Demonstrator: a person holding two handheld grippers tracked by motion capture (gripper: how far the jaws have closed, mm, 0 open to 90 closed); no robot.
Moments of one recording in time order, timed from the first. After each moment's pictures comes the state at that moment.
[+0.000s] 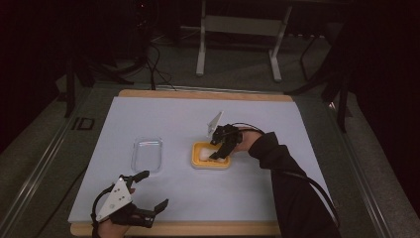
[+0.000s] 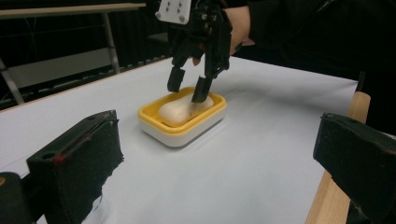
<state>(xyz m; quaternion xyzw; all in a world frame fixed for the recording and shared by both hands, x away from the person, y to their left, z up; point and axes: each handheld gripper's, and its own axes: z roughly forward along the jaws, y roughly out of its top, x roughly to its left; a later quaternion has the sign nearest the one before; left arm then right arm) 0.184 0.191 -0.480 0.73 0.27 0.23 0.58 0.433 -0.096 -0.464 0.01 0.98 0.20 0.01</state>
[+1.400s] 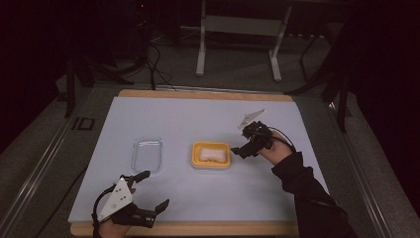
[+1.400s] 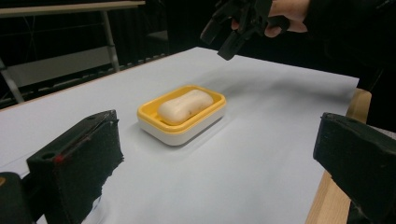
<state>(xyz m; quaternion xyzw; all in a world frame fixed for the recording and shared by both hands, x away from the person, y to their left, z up) 0.185 0.189 -0.480 0.73 0.27 0.23 0.58 0.399 -0.181 -0.429 0.24 0.92 0.28 0.14</state>
